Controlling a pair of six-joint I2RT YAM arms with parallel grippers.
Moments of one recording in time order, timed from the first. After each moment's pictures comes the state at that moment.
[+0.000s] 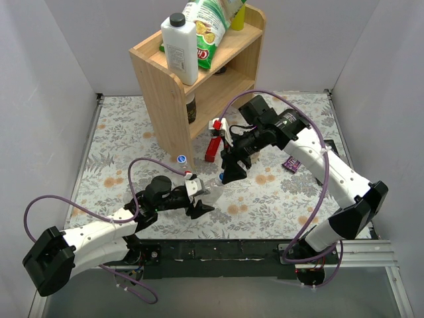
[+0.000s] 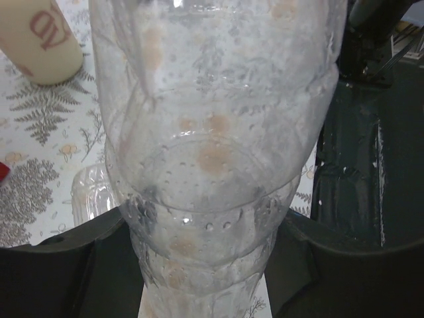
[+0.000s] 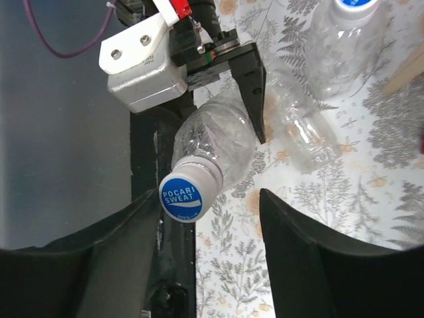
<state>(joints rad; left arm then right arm) -0.82 0.94 0.31 0.34 0.49 0.12 0.74 1.53 1.67 -1.17 -0.81 -0.45</state>
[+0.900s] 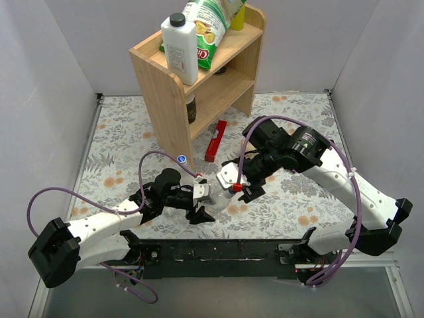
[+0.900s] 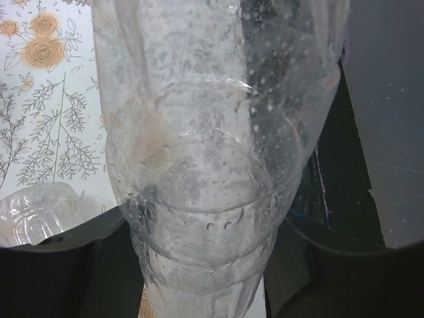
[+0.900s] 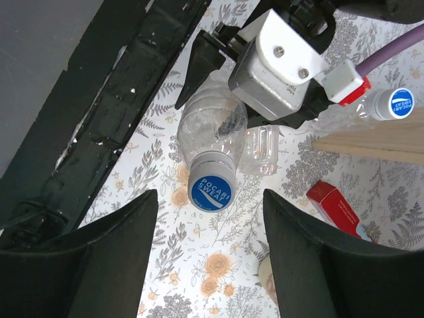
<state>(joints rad) -0.82 1.03 0.45 0.11 0.76 0.25 0.95 1.36 1.70 -1.37 -0.63 -1.11</state>
